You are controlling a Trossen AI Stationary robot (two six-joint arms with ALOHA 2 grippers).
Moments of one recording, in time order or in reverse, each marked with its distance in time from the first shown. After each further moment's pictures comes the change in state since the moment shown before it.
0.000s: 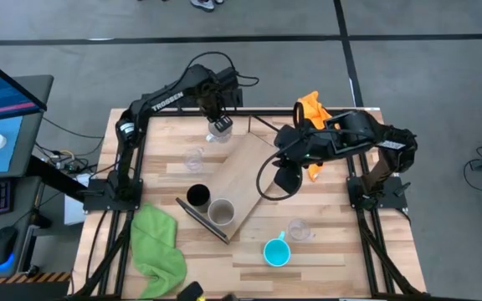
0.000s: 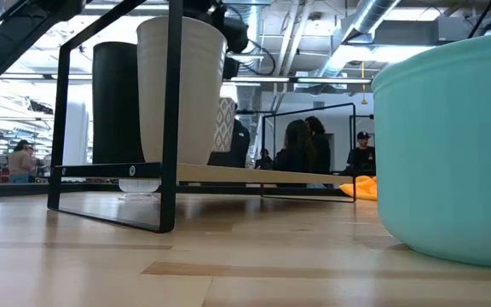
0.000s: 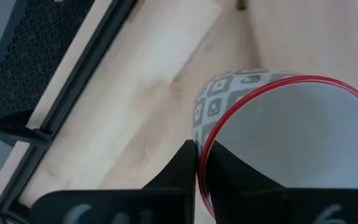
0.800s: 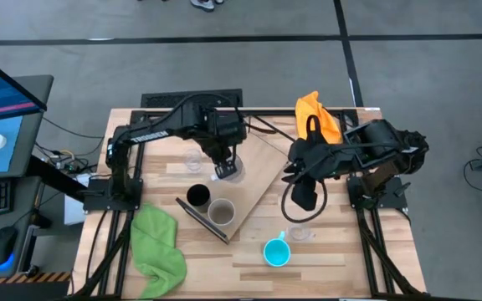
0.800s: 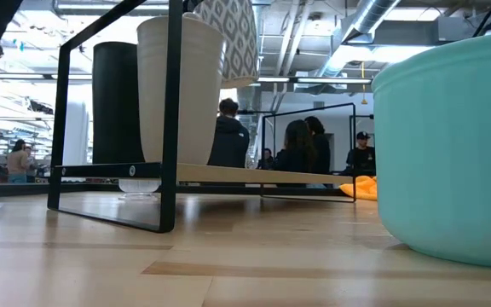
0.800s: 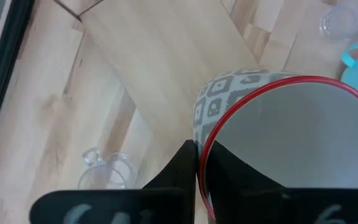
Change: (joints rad) left arm -0.461 -0.146 0.055 -0.038 -0.024 -0.195; right arm 0.157 -0.050 0.000 0.000 0.006 0.077
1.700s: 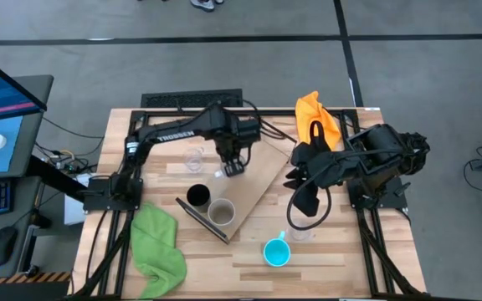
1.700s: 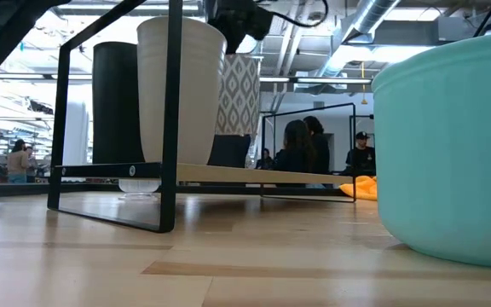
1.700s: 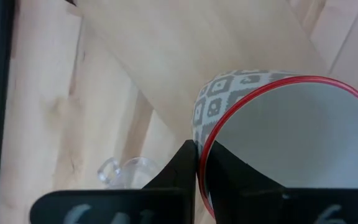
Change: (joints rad) left arm 0.072 0.152 -0.002 -0.003 -0.012 0.130; right arm 0.040 0.000 0.000 0.000 0.022 0.094
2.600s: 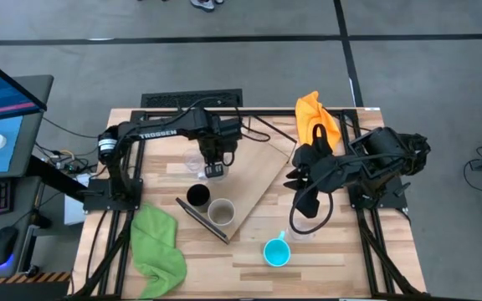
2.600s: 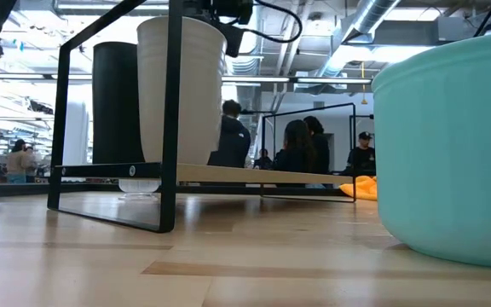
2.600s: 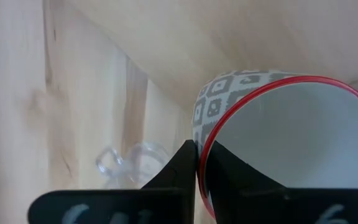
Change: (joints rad) left arm 0.064 -0.234 -0.472 0.221 0.092 0.234; right arm 0.031 0.000 0.000 0.000 0.056 0.021
